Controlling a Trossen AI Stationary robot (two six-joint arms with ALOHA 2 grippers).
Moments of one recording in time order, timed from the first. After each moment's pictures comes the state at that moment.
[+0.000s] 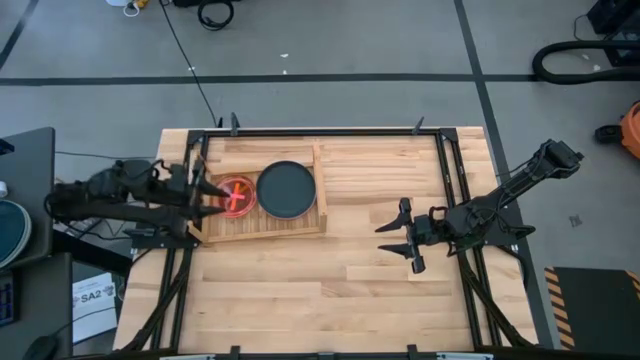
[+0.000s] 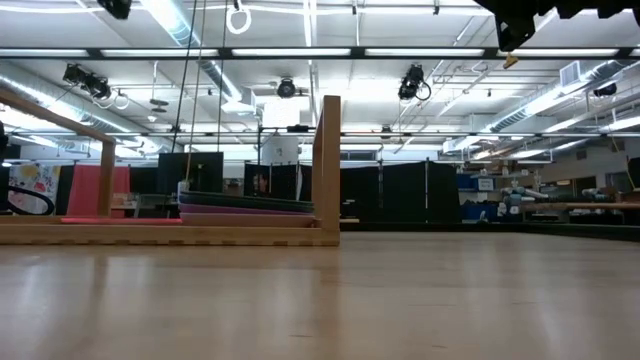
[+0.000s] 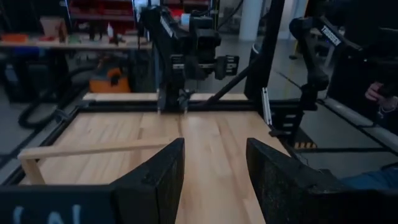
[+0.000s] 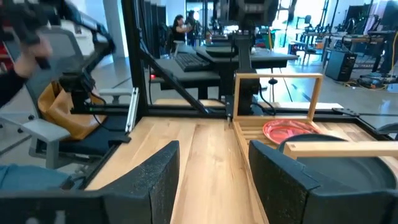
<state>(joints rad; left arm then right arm) -0.05 0.39 0.74 -0.45 0.05 -0.05 0.51 0.91 0.39 0.48 0.40 0.02</state>
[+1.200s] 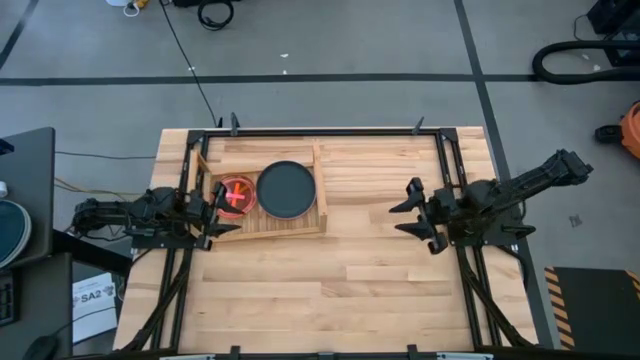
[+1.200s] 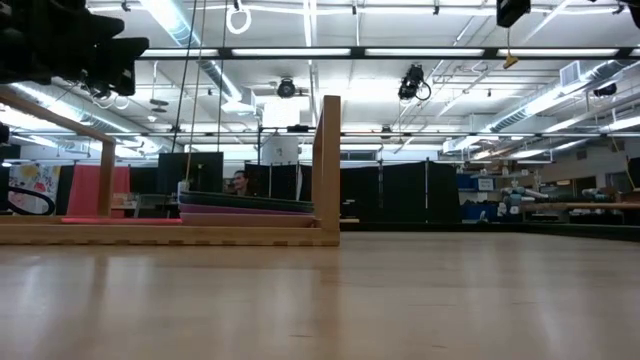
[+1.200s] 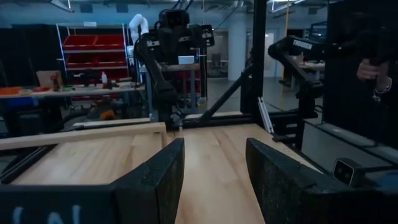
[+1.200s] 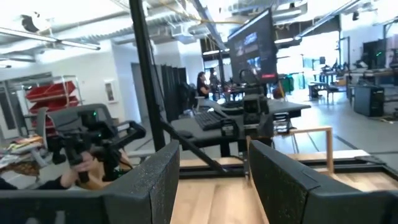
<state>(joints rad) -0.05 0.00 0.07 0.07 0.09 0.01 0.34 0.67 0.39 0.50 0.16 0.09</state>
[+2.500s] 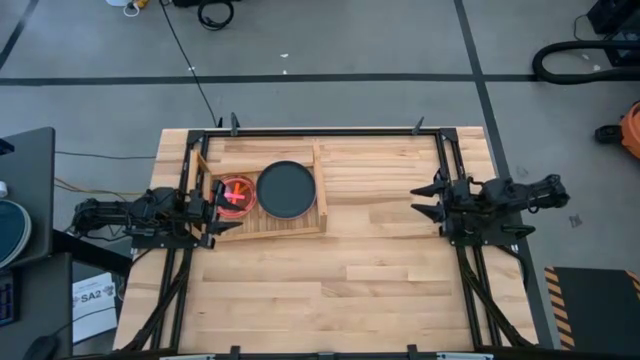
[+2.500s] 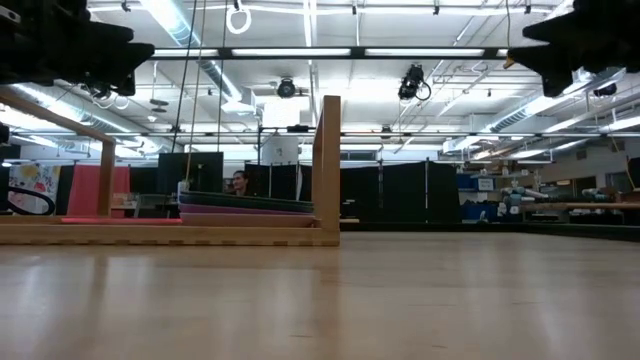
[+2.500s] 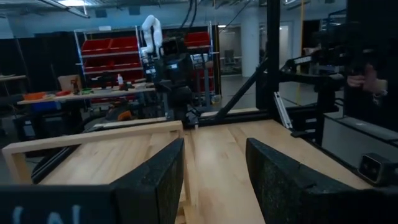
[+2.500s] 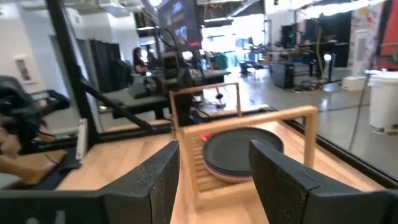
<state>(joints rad) -0.05 0.01 0.07 0.06 0.03 0.07 0.25 0.00 0.20 -0.12 0.35 0.09</state>
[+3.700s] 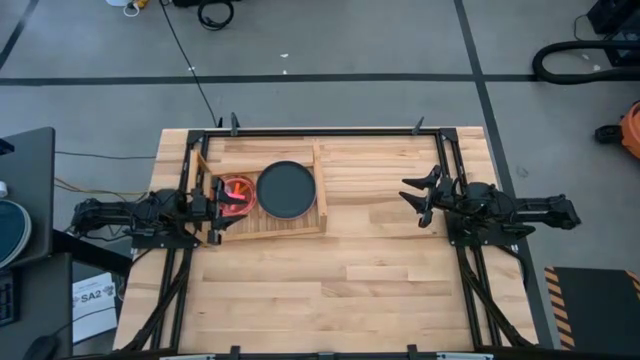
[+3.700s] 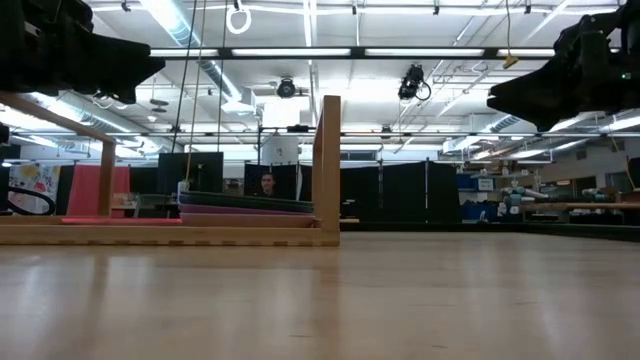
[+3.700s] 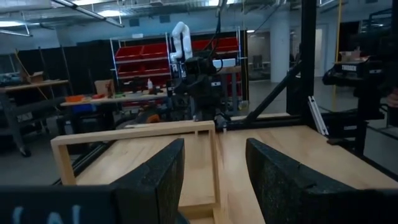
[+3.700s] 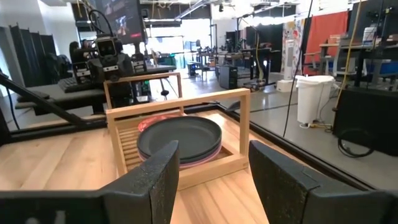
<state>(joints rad) -0.05 0.01 0.01 0.16 -0.09 0.09 -0.02 0.00 0.01 0.07 0.32 0.03</state>
